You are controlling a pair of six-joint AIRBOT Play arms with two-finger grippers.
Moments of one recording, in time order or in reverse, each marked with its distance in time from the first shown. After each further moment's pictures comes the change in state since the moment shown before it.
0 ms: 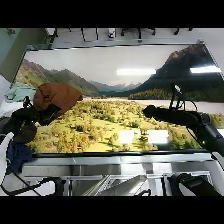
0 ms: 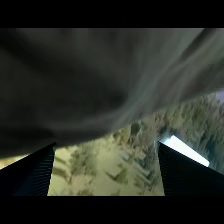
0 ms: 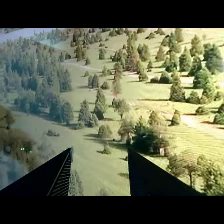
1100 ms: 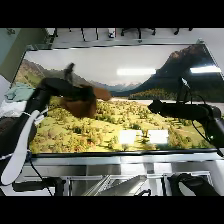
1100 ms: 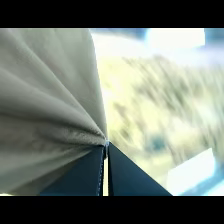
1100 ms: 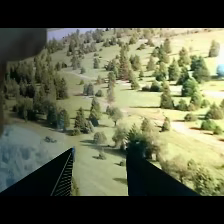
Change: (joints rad) left arm -0.621 -0.109 0.463 0.002 0.315 0.026; right arm -0.118 -0.003 0.112 -0.014 -0.183 -0.012
